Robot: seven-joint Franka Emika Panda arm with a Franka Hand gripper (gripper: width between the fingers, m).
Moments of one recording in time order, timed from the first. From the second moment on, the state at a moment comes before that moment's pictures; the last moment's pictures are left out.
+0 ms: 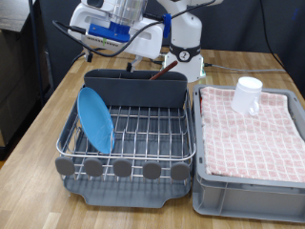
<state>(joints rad) 0.12 -0.09 -0.41 -2.32 -0.37 2.37 0.57</state>
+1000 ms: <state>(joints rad) 0.25 -0.04 -0.22 -2.16 -0.12 2.10 0.85</state>
